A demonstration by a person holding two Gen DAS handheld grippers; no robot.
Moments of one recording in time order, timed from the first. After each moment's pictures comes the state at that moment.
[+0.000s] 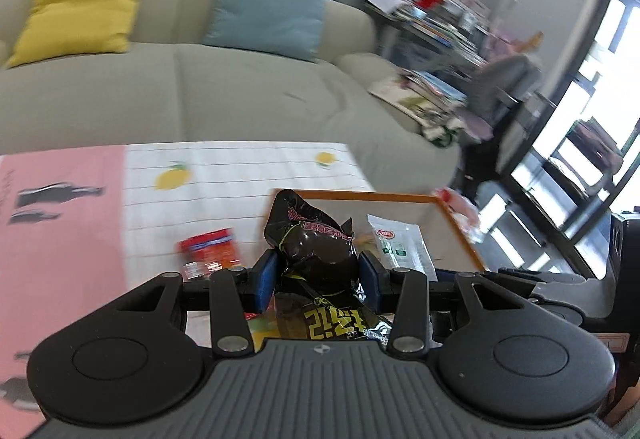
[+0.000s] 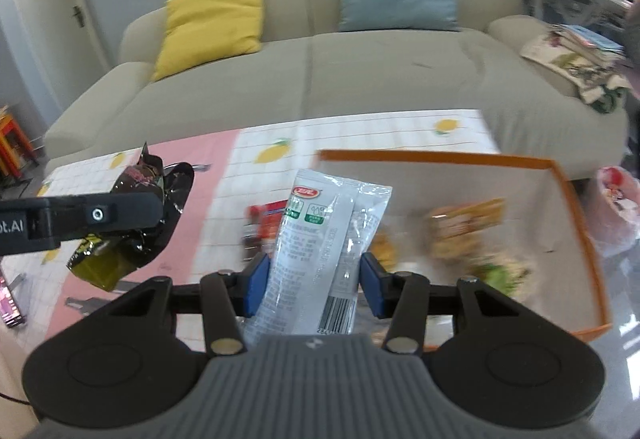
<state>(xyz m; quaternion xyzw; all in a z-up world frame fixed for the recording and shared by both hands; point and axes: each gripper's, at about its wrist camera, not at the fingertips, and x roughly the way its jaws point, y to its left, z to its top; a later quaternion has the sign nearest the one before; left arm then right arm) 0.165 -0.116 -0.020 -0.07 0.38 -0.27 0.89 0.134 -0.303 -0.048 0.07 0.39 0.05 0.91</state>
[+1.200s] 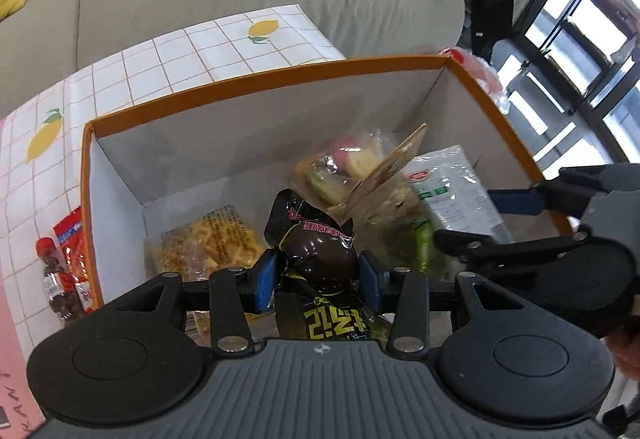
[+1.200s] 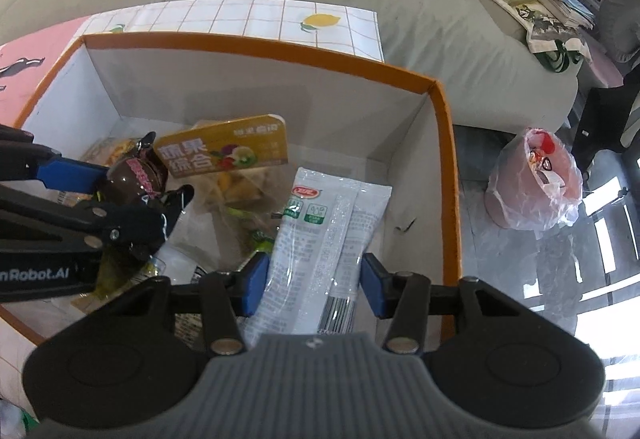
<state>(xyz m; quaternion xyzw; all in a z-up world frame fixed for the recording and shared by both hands) 0.238 -0.278 -0.134 0.08 0.51 -0.27 0.81 0.210 -0.417 -0.142 -0.05 0.54 -0.02 0.84</state>
